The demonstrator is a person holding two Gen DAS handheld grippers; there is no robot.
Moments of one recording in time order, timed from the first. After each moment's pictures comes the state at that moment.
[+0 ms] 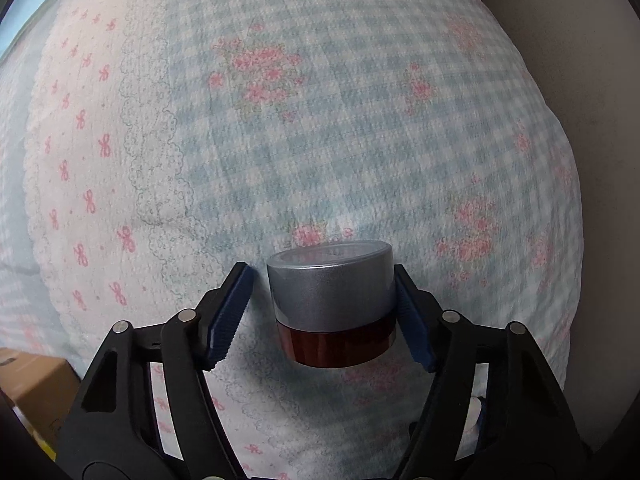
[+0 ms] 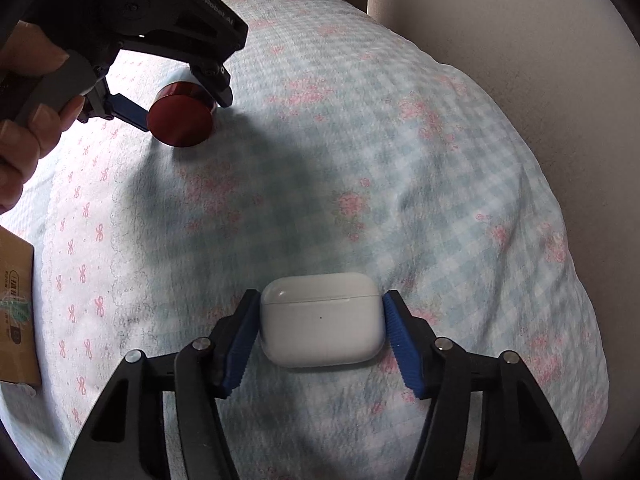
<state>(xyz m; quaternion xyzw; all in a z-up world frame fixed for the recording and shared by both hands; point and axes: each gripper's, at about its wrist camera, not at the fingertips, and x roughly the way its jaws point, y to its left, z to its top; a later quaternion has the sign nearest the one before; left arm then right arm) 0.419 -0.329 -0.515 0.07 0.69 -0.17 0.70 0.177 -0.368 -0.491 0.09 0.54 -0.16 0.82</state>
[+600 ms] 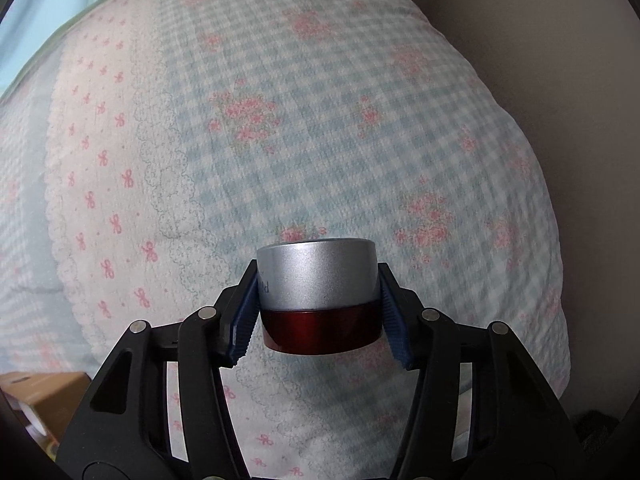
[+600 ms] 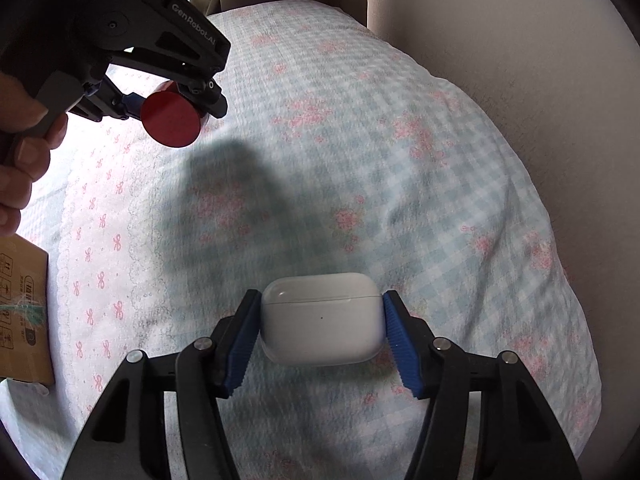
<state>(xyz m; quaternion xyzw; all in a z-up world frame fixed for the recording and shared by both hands) 0.384 -0.326 -0.459 0.09 0.63 -0.22 0.74 0.170 -0.379 -0.460 0.09 0.53 -0.16 0.83</state>
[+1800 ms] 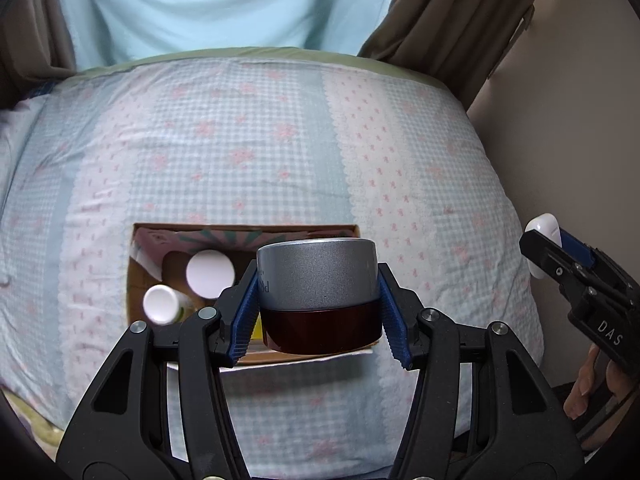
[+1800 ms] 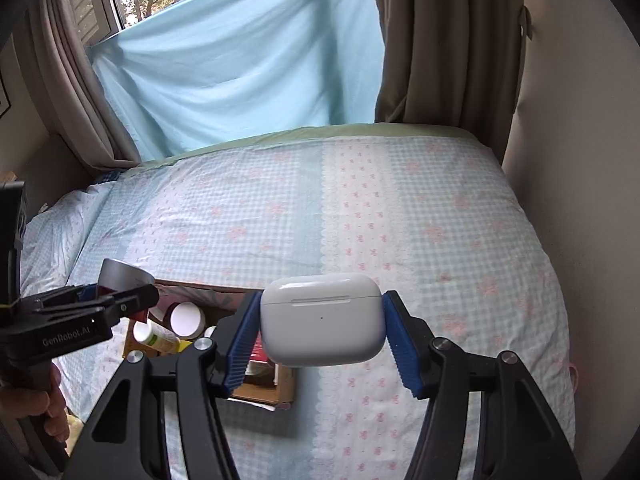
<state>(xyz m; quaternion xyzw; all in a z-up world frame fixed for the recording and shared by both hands) 0.248 0.097 -0.231 -0.05 0.54 -0.11 0.83 0.200 -0.138 -0.208 0.05 0.45 0.03 0.89</state>
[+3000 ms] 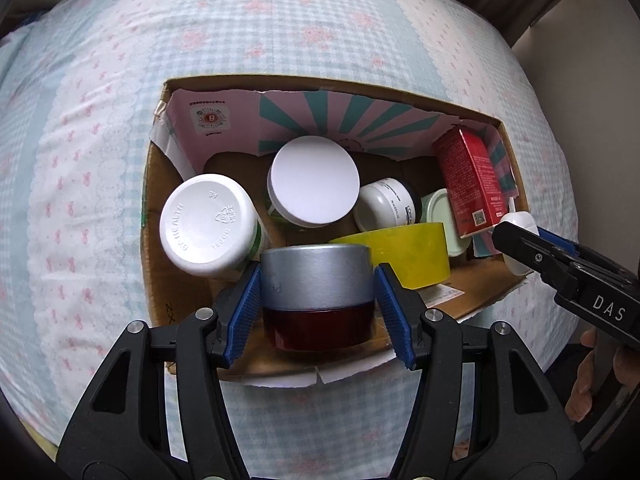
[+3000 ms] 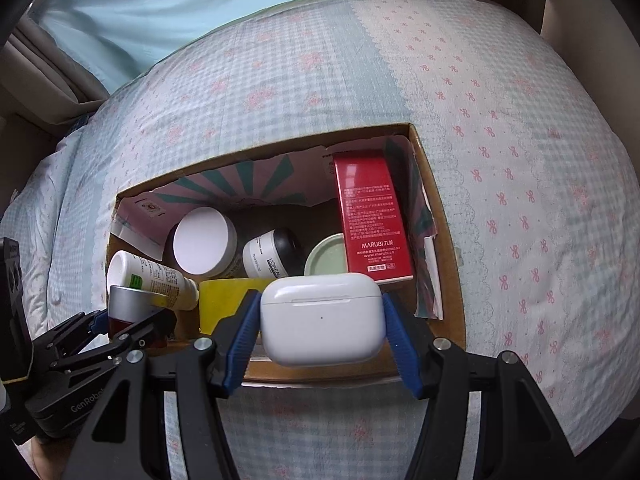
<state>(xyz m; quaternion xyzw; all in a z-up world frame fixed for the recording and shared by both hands) 0.256 0.212 -0.402 -0.06 0.62 -0.13 0.77 0.232 0.002 -0.393 0.12 0.59 0.00 0.80</state>
